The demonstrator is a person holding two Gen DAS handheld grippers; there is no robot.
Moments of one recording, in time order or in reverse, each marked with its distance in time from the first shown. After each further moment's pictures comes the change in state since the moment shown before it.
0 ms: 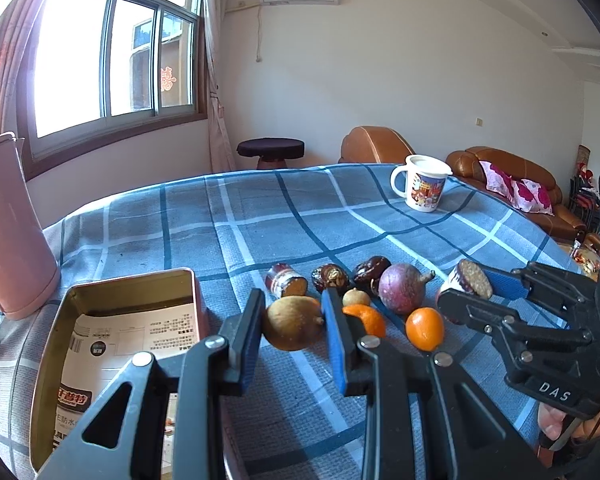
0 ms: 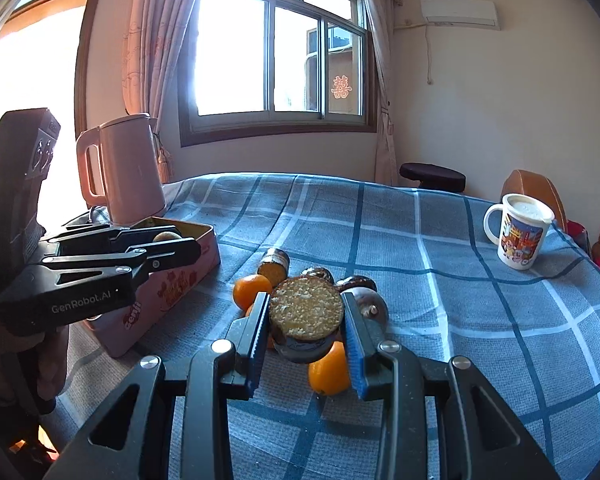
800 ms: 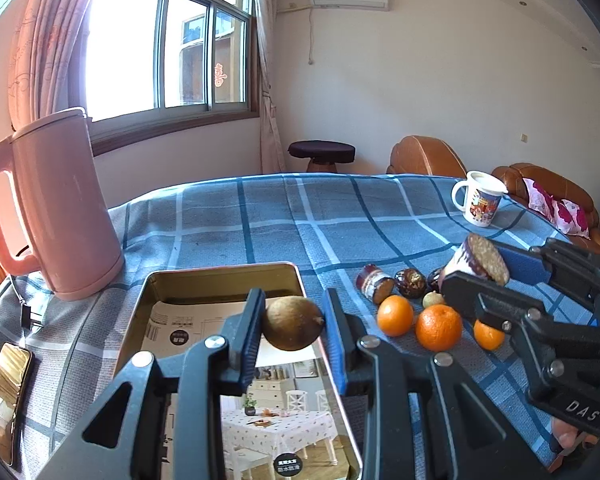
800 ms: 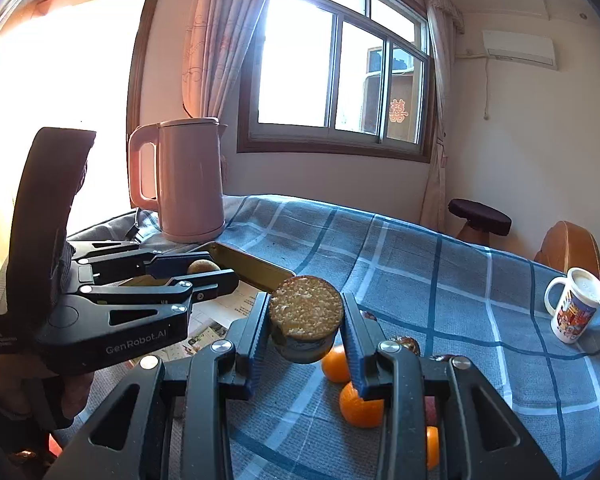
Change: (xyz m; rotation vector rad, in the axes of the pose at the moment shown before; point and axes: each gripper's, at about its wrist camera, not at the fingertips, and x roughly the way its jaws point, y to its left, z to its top) left arm -0.017 0.061 -0.006 -0.088 -0.006 0.156; right arm 0.028 0.070 0.043 -0.147 -0.055 0.141
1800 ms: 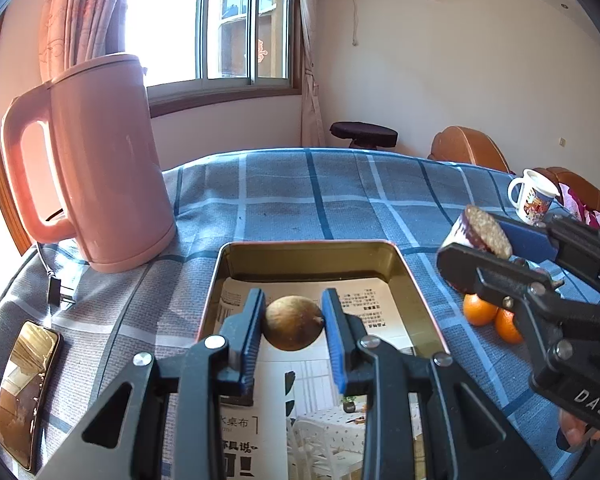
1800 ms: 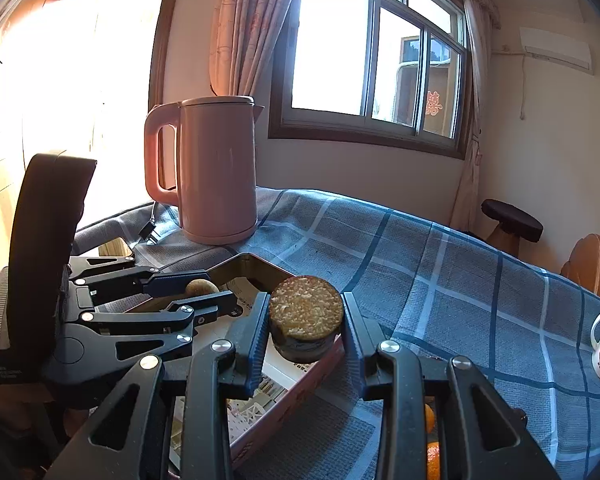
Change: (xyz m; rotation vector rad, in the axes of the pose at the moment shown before) left arm 0.020 0.060 -0.009 -0.070 0.080 0.114; right arm 0.066 0.038 0.024 -0.049 0.056 0.094
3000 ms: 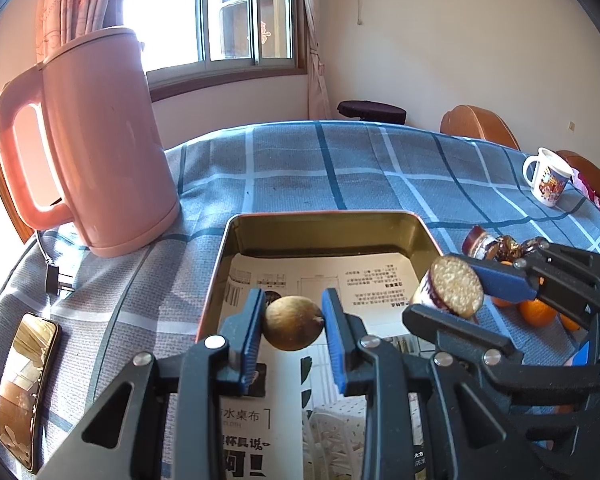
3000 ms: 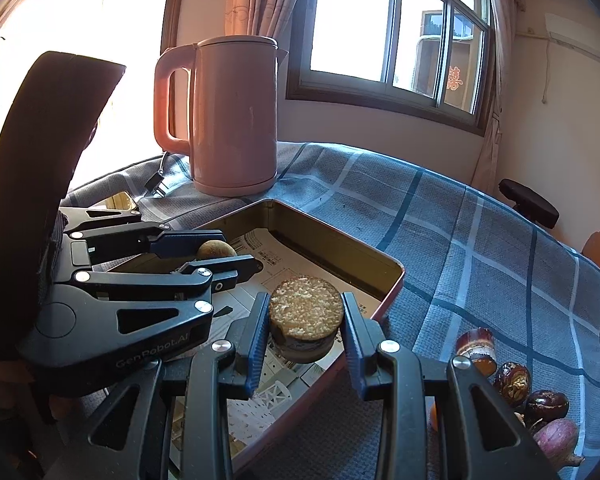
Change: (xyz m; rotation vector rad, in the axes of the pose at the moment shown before) left arm 0.022 0.005 -0.007 0.020 0.078 0.035; right arm 0.037 0.019 -0.024 -0.035 0.123 0.045
